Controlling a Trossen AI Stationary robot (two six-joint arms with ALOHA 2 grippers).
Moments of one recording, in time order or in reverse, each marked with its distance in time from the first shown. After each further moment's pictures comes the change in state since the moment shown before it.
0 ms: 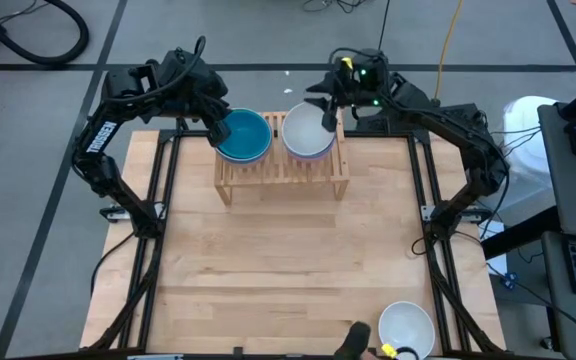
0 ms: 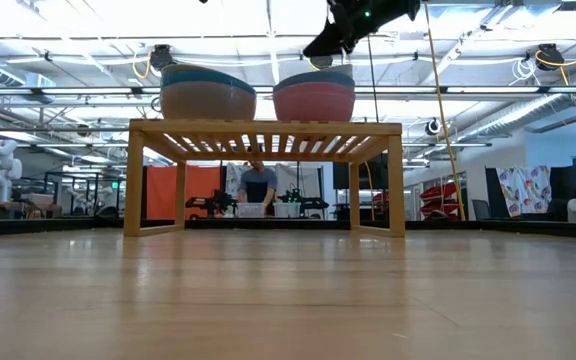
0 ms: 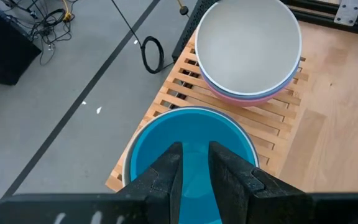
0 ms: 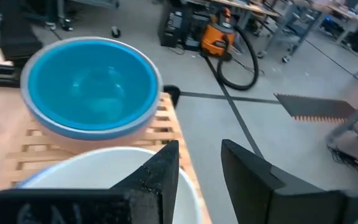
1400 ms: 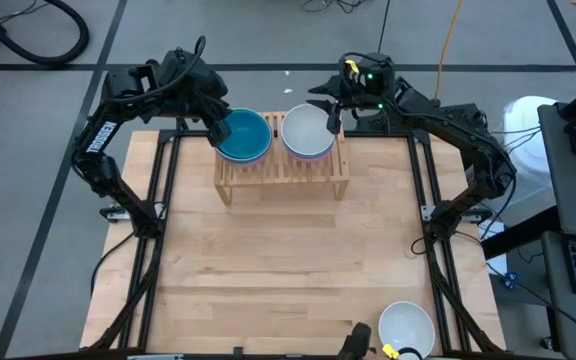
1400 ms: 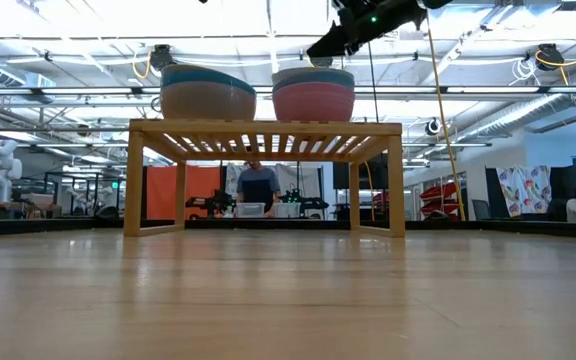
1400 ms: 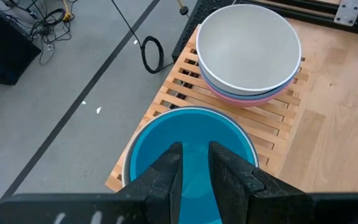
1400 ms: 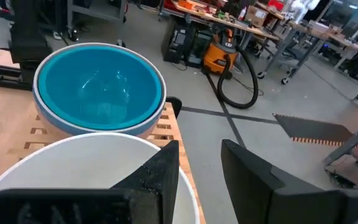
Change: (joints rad) left arm 0.000 0.000 0.000 0.000 0.000 0.000; right arm -0.031 -0.053 -0.126 0.136 -0.064 -0.037
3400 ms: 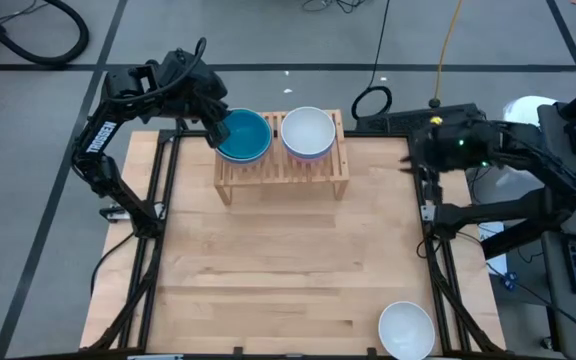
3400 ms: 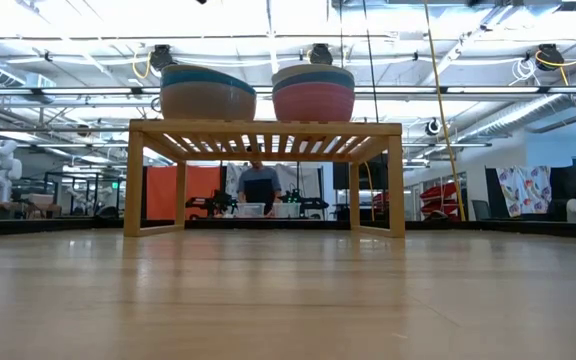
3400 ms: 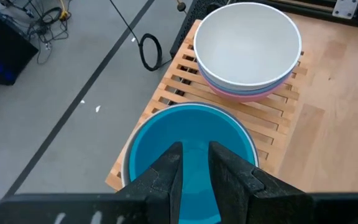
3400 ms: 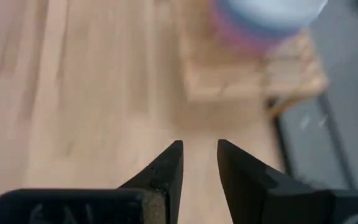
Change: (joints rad) left arm 0.000 0.000 0.000 -0.013 0.007 0.014; right arm 0.402 -0.582 0.001 -1.107 0.396 0.180
